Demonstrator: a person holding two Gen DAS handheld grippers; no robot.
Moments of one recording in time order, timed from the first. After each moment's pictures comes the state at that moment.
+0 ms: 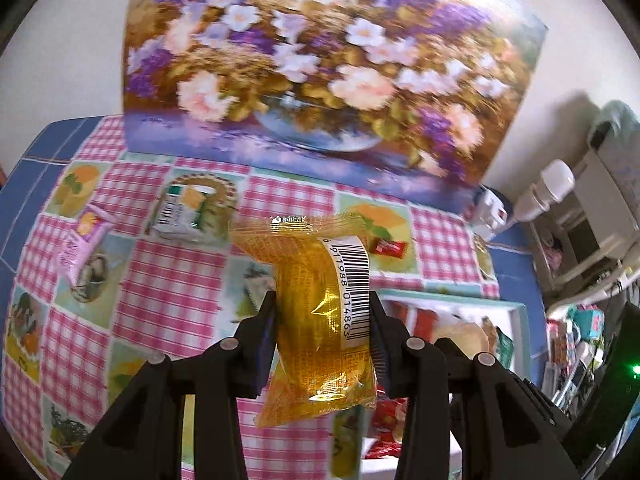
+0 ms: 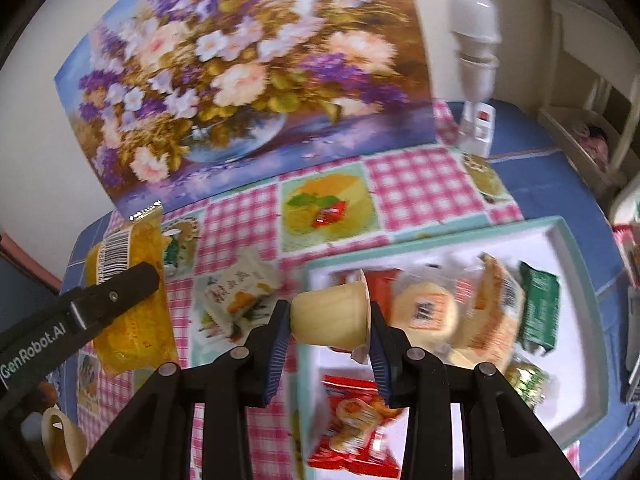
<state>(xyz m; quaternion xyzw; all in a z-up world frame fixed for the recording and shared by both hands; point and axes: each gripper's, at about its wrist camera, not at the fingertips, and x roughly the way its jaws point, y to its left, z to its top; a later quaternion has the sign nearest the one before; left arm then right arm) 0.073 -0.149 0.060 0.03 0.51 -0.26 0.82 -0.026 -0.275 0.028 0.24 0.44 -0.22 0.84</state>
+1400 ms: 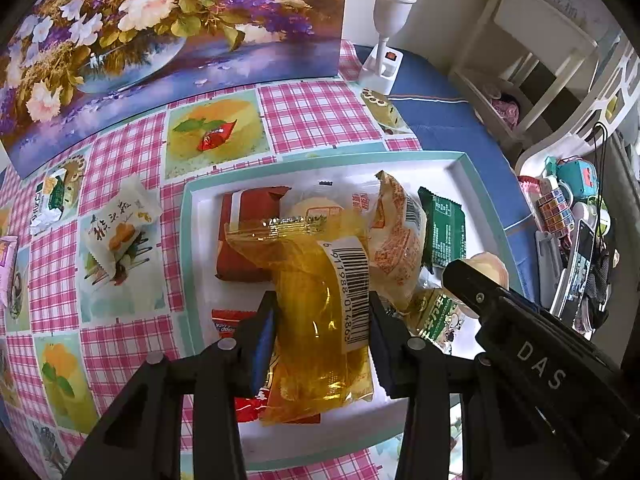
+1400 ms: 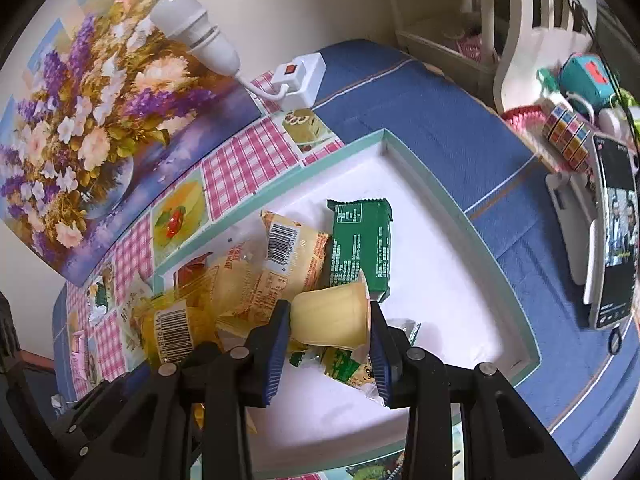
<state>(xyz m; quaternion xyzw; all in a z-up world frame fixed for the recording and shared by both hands) -0.042 -0.268 0.007 0.18 0.56 -0.36 0.72 -0.145 -0.372 0.001 0.37 0.44 -0.32 0.76</state>
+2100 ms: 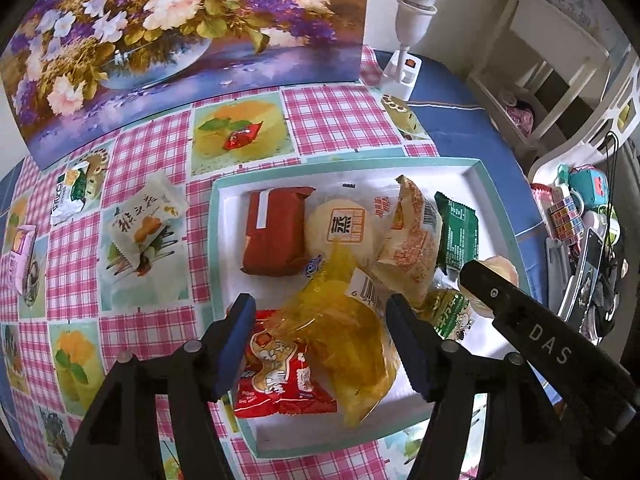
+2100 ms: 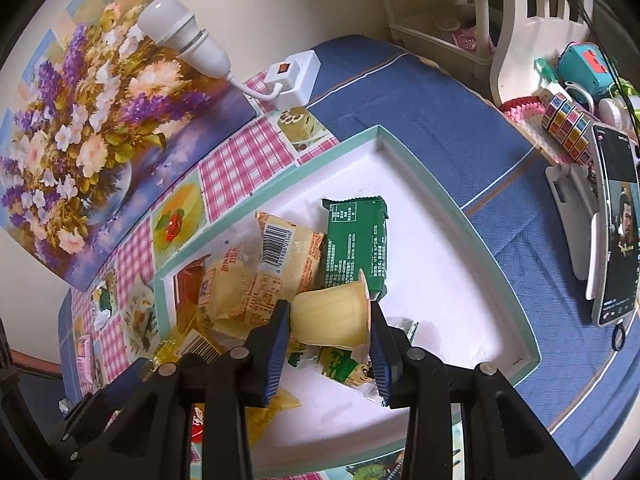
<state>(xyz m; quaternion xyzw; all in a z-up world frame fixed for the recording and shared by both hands) -0.040 -0.257 0.014 0.18 0.56 -0.33 0.74 -0.146 -0.375 0.001 0.38 0.44 -0.32 0.75</state>
